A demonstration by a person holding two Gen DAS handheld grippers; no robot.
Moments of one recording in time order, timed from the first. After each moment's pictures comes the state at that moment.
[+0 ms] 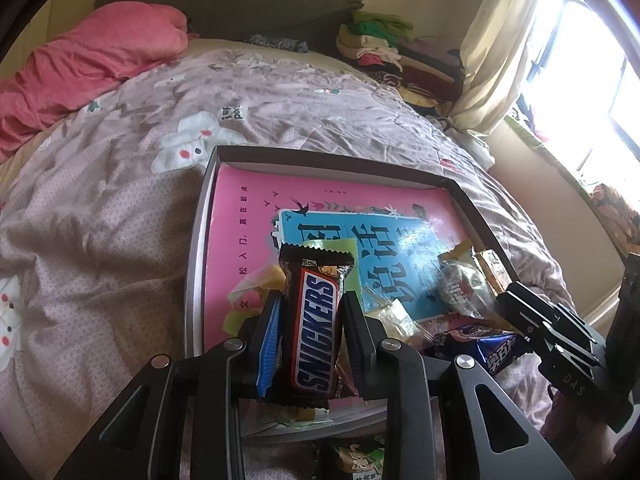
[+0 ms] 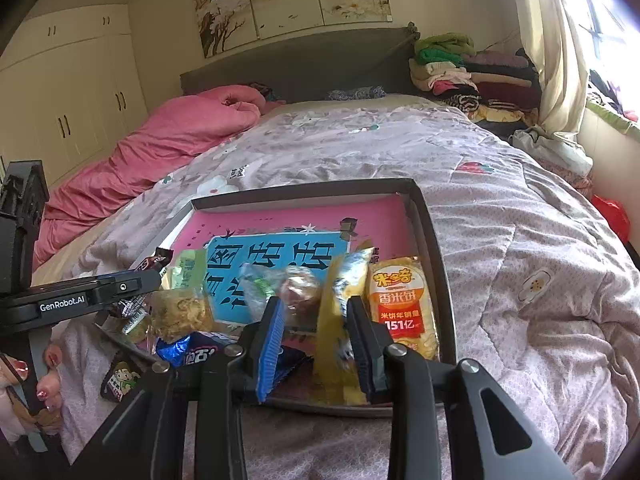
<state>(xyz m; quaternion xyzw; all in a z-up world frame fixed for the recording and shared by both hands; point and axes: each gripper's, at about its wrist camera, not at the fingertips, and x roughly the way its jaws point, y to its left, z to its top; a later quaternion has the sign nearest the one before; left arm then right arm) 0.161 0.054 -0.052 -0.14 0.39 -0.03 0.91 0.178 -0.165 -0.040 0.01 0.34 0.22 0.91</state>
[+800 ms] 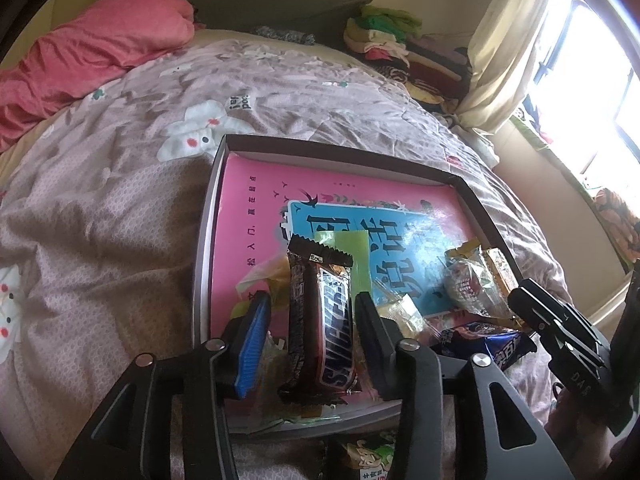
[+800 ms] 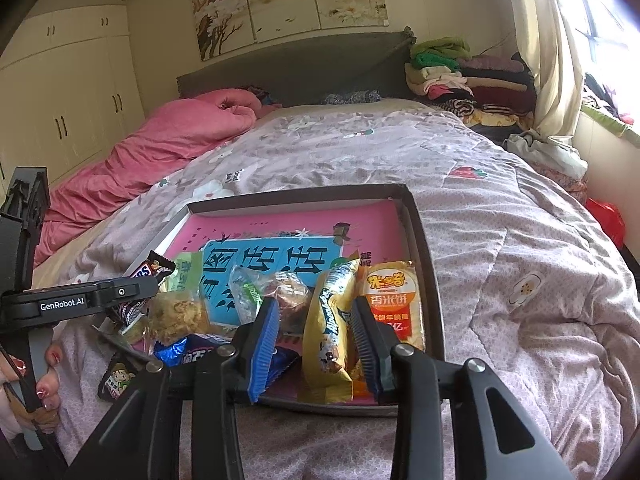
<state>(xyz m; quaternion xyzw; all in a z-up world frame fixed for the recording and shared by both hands) 0.163 0.060 -0.056 -0.15 0.41 -0.03 0.90 0.176 -0.169 -0.035 0.01 0.33 0.21 0.92</state>
